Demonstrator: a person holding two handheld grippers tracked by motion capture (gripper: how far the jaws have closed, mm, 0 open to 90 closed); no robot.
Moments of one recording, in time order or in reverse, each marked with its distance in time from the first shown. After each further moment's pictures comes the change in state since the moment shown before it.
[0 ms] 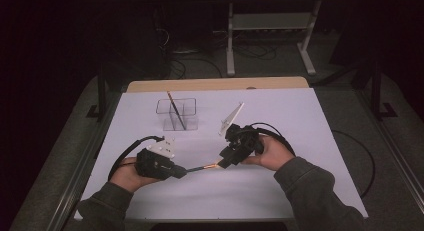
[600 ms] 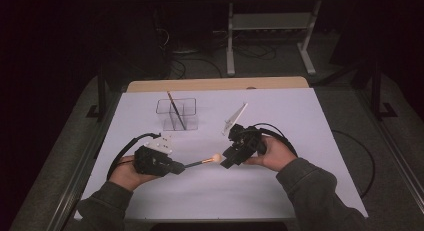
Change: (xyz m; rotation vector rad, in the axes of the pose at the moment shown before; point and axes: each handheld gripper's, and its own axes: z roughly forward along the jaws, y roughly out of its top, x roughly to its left) left arm 0.006 -0.003 -0.005 -0.030 0.048 -0.048; right arm -0.005 -0.008 0.001 -0.003 0.000 0.040
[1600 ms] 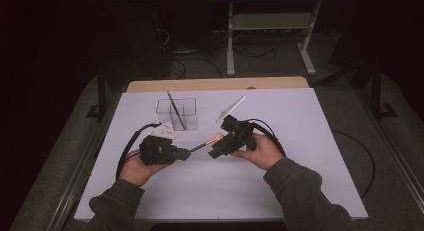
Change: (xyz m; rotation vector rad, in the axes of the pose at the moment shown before) left arm 0.010 0.019 0.006 -0.099 0.105 -0.127; right arm -0.012 0.020 0.007 -0.153 0.012 0.122
